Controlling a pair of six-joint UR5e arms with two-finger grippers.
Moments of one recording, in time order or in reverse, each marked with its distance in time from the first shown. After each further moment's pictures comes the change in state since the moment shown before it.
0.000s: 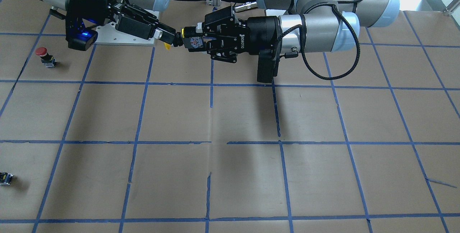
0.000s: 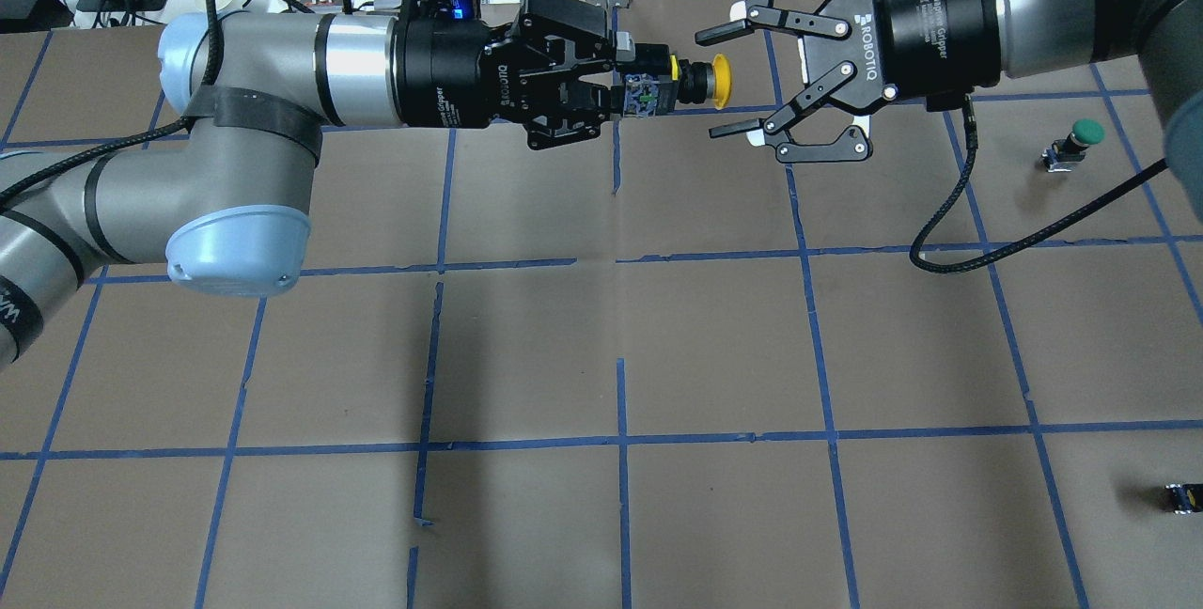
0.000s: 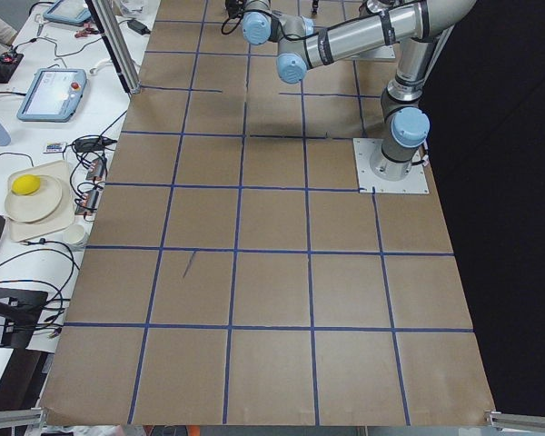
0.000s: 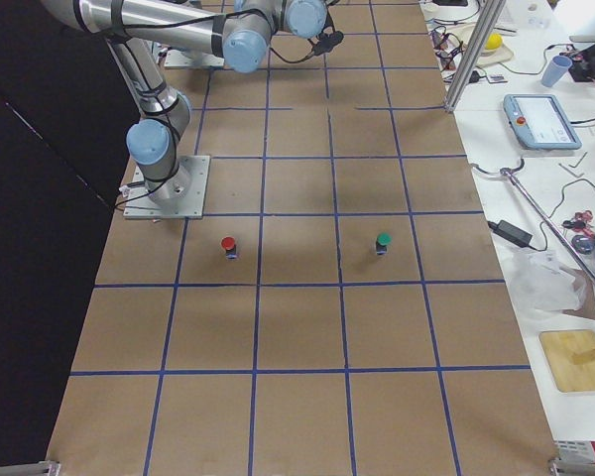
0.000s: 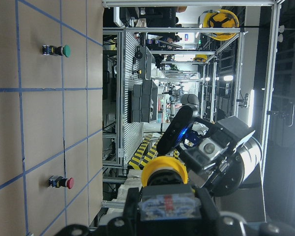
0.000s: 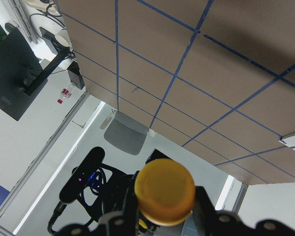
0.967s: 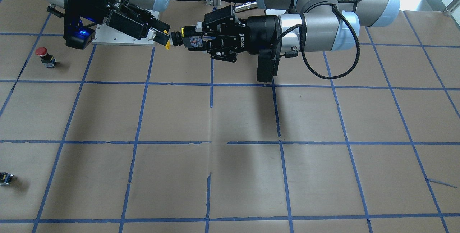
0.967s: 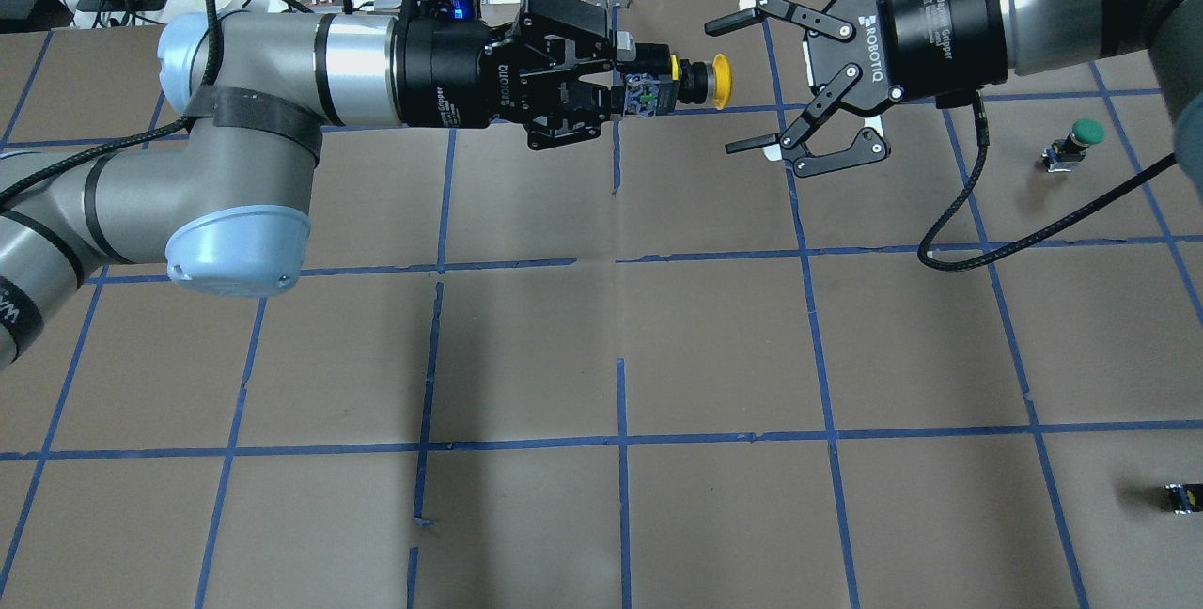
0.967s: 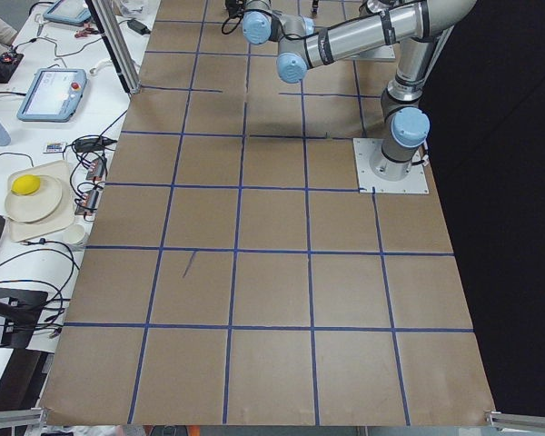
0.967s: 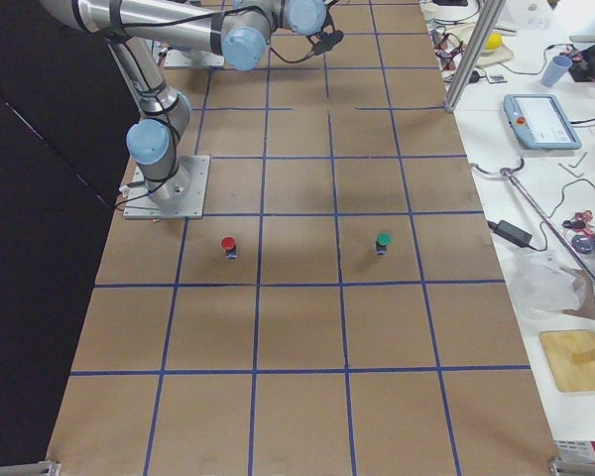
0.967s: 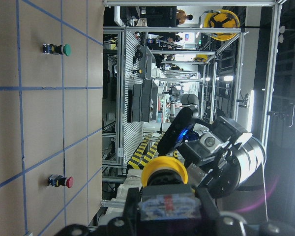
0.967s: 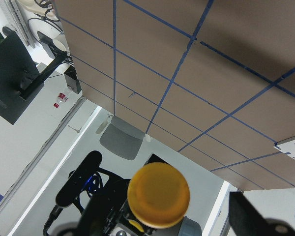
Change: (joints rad) left arm -0.001 0.002 0.000 0.000 0.000 -0.011; right arm 0.001 -0.001 -0.009 0.003 -0.018 -0.003
